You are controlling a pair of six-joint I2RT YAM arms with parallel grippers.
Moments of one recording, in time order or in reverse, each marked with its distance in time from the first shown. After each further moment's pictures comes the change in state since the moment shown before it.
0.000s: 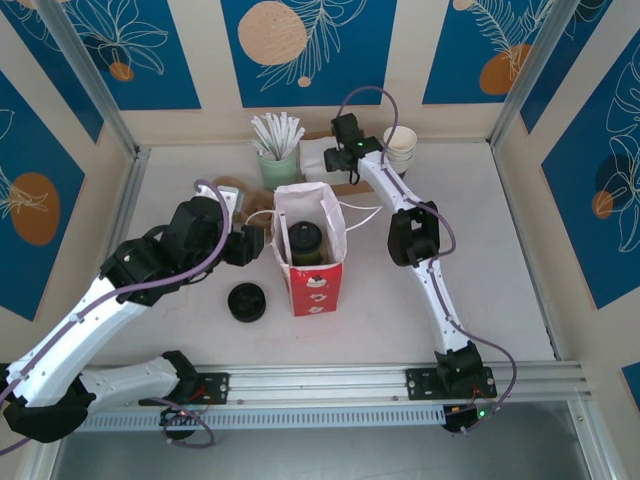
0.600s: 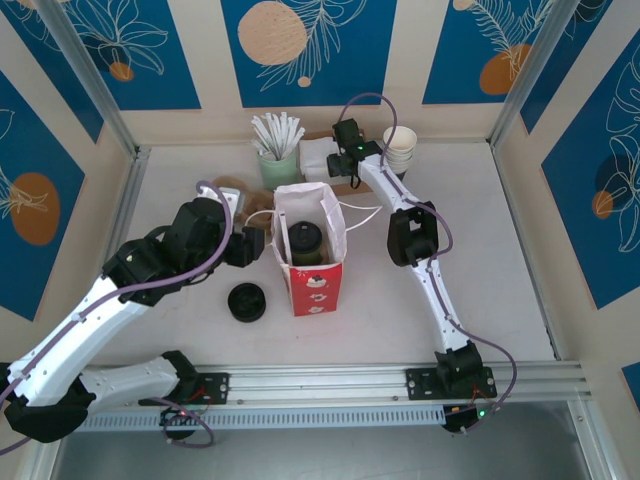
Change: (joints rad) left arm 0.000 0.000 -0.015 0.003 0.000 0.000; right arm -0.008 0.040 0.000 0.006 -0.028 -0.011
